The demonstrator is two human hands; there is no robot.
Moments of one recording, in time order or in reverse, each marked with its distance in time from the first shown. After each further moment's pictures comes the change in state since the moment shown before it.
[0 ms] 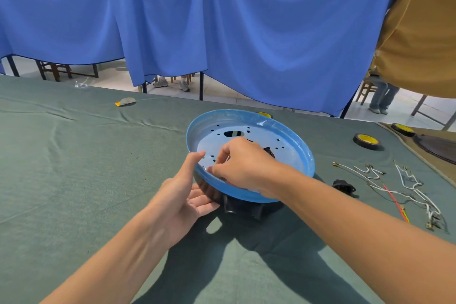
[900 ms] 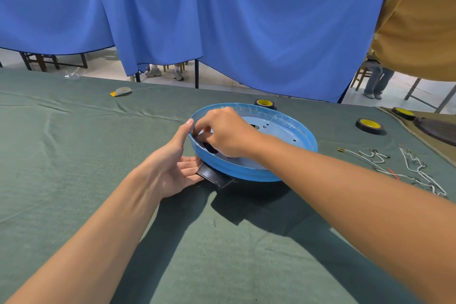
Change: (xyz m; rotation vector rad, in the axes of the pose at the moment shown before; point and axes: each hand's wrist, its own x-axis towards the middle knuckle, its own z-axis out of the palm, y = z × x) left_hand 0.045 0.044 -0.023 0.135 0.060 -0.140; right_hand 0.072 -0.005 0.018 -0.267 0.086 -0.416
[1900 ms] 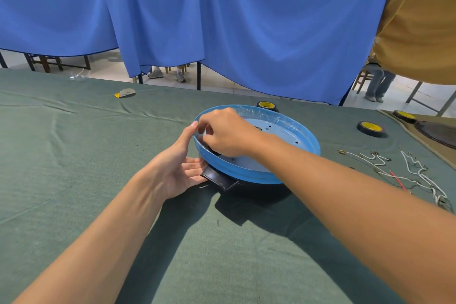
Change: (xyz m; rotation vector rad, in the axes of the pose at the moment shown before) left_hand 0.002 -0.003 -0.002 0.001 -0.038 0.017; right_hand 0.004 -0.005 -0.002 -0.055 -0.026 0.000
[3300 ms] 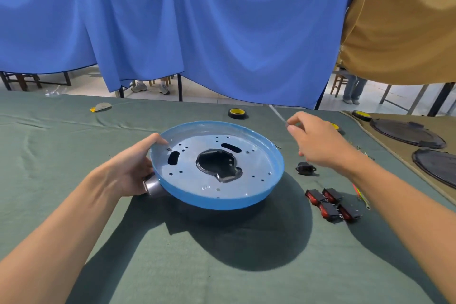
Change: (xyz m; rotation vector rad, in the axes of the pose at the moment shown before) left_hand -0.019 0.012 -0.003 0.280 -0.009 -0.015; right_hand -0.164 0.095 -0.089 0.151 0.282 0.584
